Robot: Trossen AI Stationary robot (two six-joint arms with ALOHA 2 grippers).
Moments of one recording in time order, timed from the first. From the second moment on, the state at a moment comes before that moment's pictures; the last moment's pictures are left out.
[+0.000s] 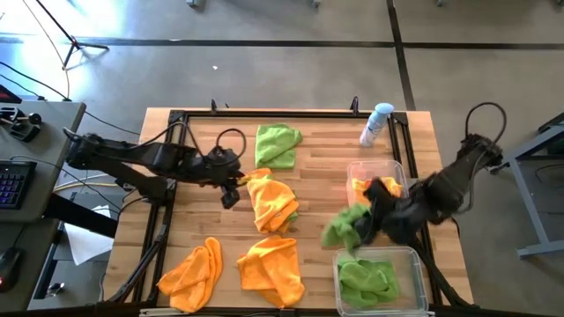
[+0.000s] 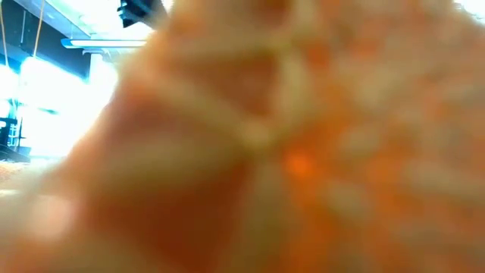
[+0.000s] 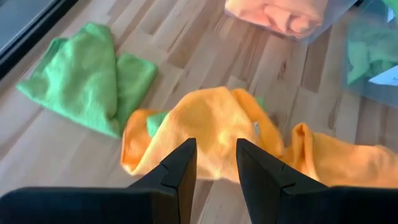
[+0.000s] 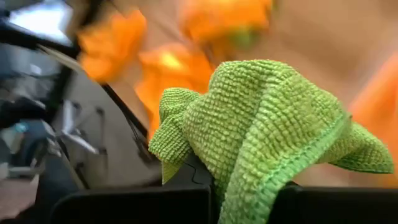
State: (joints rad) left arm -0.17 1.20 1.18 -0.85 -0.32 -0.50; right arm 0.68 1.35 1.54 -1.22 0.34 1.56
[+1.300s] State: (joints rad) left arm -0.11 1.02 0.99 -0.73 -0.17 -0.50; right arm 0.96 1.85 1.54 -1.26 -0.03 2.21
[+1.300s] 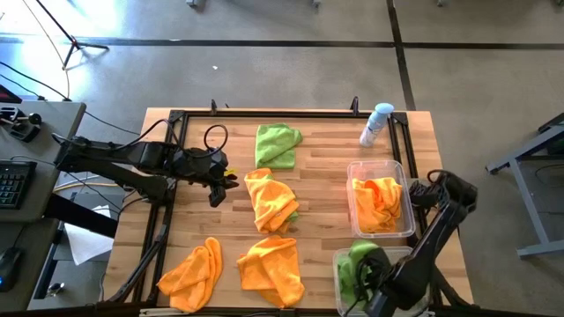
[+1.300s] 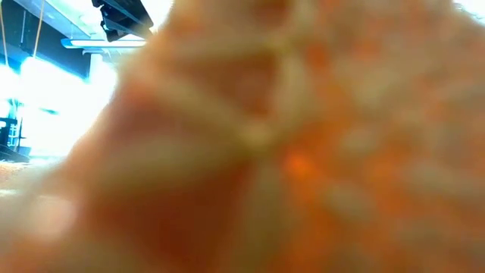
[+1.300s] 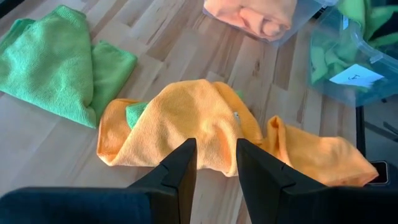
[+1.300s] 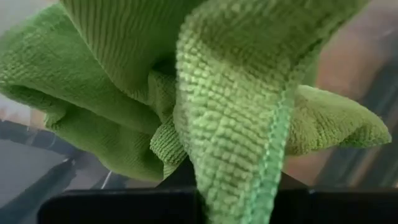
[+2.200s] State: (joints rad) left arm -0.11 1.02 0.99 -0.68 -0.17 -0.50; right arm 0.98 1.86 1.54 -1.21 -0.03 2.22
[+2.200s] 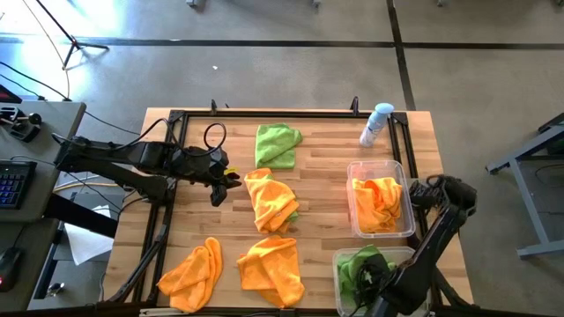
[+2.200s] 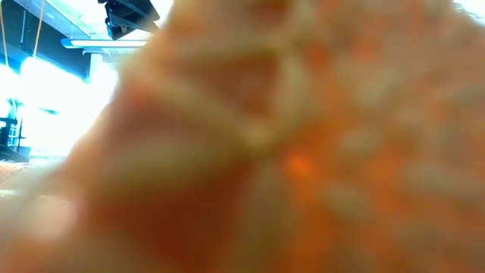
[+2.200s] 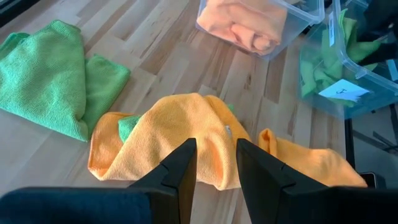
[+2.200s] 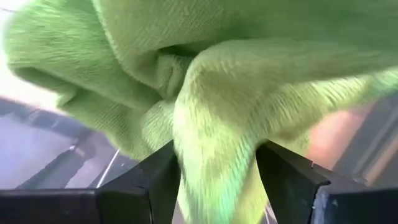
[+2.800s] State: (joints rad) left arm -0.11 1.02 0.99 -0.68 -0.17 -0.50; right arm 1.01 1.62 1.54 -1.26 0.33 2.19
